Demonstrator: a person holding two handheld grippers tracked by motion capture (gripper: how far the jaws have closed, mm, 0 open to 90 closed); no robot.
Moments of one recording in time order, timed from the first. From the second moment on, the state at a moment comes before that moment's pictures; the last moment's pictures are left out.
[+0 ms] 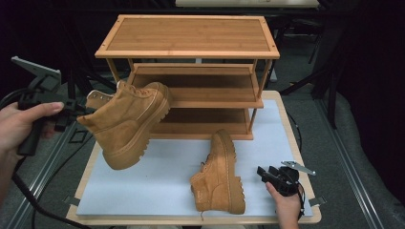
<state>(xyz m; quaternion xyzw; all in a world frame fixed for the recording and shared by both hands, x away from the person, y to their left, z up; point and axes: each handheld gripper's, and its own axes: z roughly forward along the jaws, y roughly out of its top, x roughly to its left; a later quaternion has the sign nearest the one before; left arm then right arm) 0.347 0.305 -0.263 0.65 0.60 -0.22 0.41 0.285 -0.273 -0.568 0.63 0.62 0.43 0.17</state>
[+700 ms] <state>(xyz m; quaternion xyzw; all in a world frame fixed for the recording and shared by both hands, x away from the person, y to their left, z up) 0.414 0.272 -0.298 0.59 0.64 -0.13 0.48 0.285 -0.277 -0.568 0.63 0.61 0.44 0.18</state>
